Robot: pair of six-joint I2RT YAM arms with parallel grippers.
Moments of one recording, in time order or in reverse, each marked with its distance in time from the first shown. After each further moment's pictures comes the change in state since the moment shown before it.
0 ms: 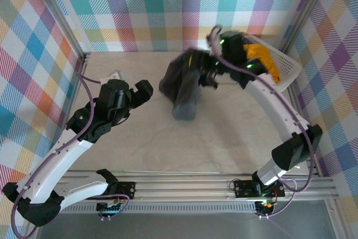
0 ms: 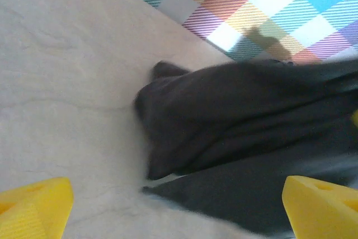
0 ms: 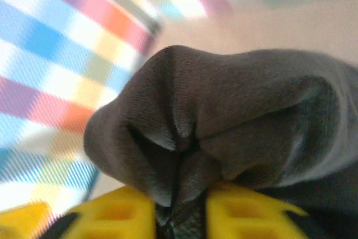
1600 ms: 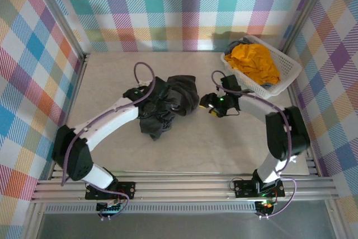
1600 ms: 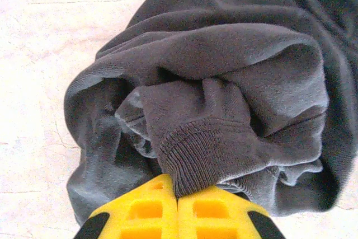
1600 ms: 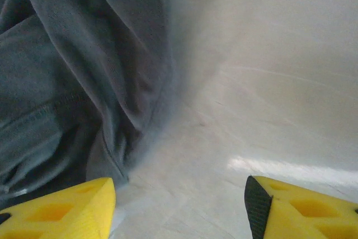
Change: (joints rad) left arm 0.007 0.493 0.002 -0.015 -0.008 0.080; right arm -0.138 0.135 -0.571 0.298 -0.098 0.223
